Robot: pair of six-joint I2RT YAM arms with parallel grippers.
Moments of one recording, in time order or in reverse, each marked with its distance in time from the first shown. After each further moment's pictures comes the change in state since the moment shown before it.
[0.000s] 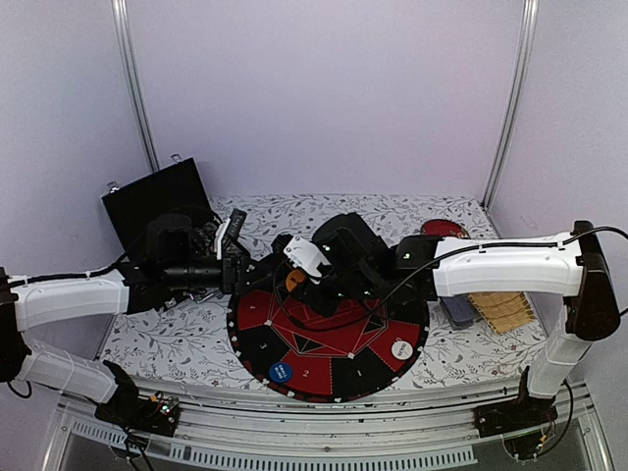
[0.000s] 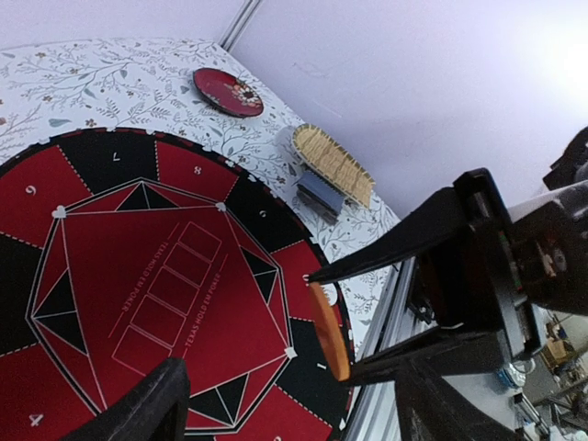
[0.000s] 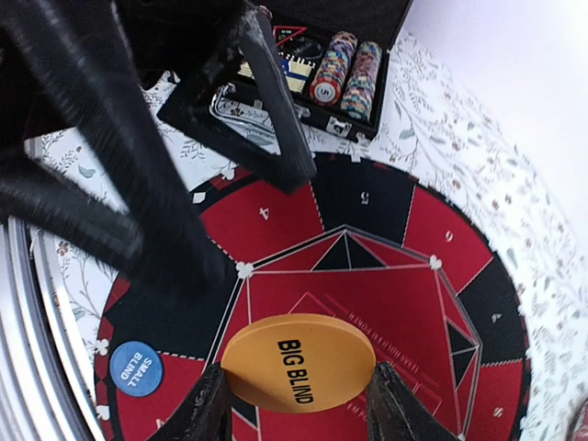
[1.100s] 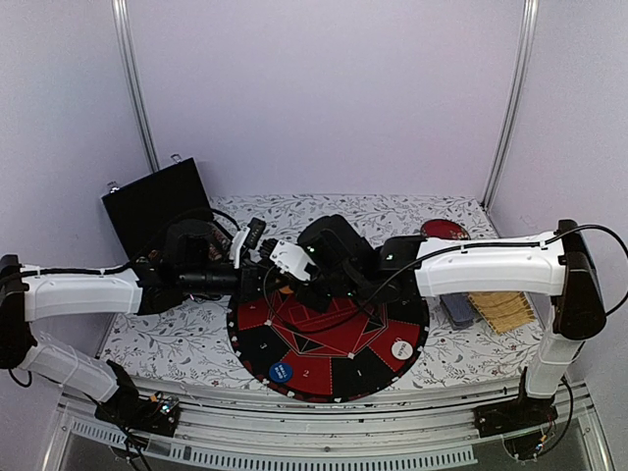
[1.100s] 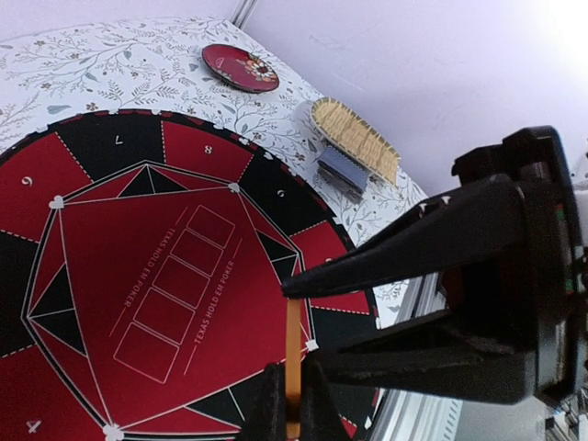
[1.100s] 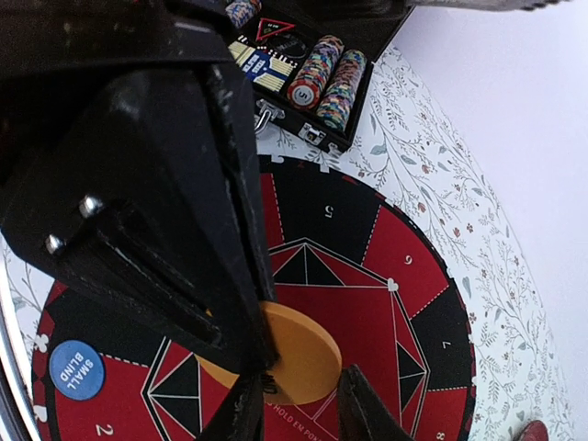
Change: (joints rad) left arm -0.105 0.081 0.035 -0.013 -0.116 0.062; right arm 0.023 0.083 0.077 0.014 0.098 -0.190
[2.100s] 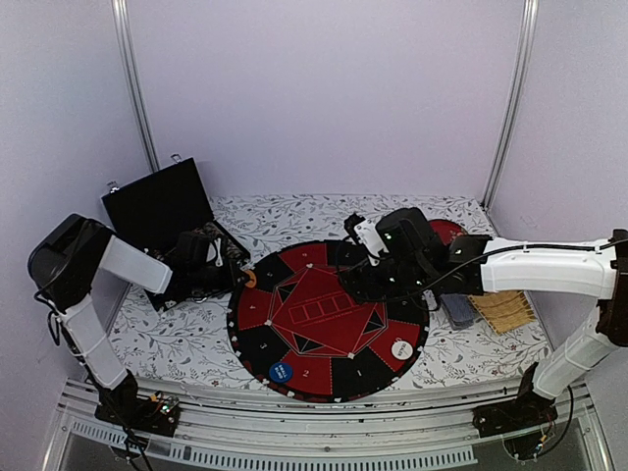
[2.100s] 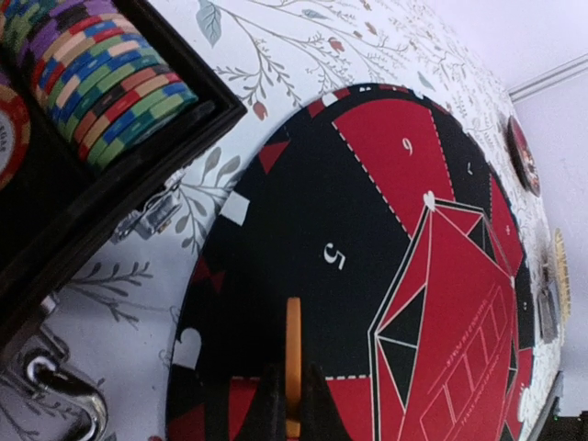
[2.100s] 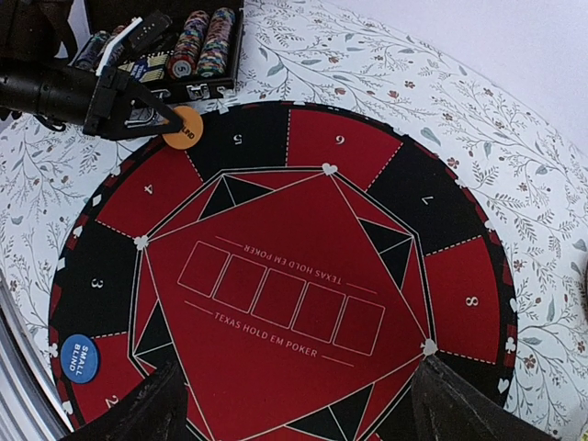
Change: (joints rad) left arm 0.356 0.455 0.011 0.156 -0.192 -0.193; right arm -0.203 -0.311 -0.365 0.048 -0.082 0.420
